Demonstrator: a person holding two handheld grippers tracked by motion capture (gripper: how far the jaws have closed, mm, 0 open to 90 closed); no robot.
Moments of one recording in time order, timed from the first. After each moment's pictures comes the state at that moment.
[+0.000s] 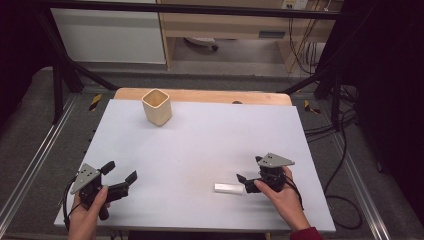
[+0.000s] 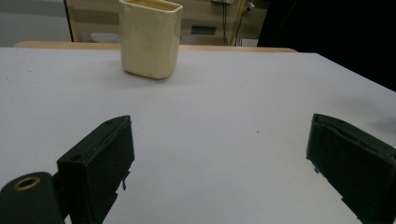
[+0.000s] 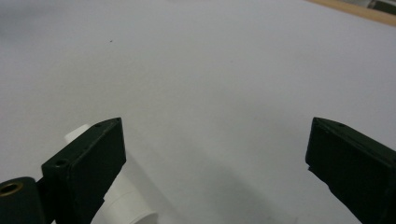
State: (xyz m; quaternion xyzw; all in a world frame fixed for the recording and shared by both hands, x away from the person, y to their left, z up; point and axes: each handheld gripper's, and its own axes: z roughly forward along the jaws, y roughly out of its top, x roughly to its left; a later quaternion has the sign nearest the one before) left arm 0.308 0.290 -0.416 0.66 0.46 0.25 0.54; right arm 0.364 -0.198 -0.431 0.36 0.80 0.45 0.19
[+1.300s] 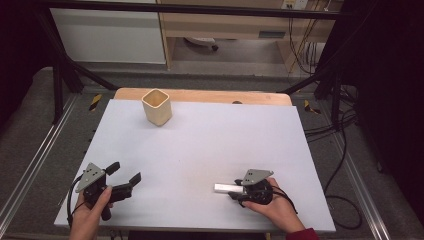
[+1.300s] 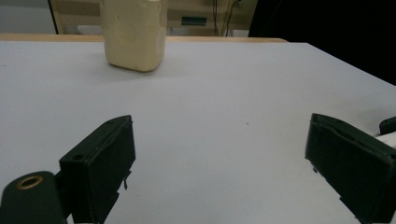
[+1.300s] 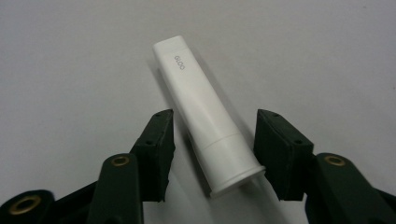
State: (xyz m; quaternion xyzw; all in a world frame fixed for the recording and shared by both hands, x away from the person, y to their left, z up) left arm 0.311 0.283 -0.418 0.68 0.45 0.24 0.53; right arm 0.345 -0.170 -0.456 0.24 0.89 0.38 0.12
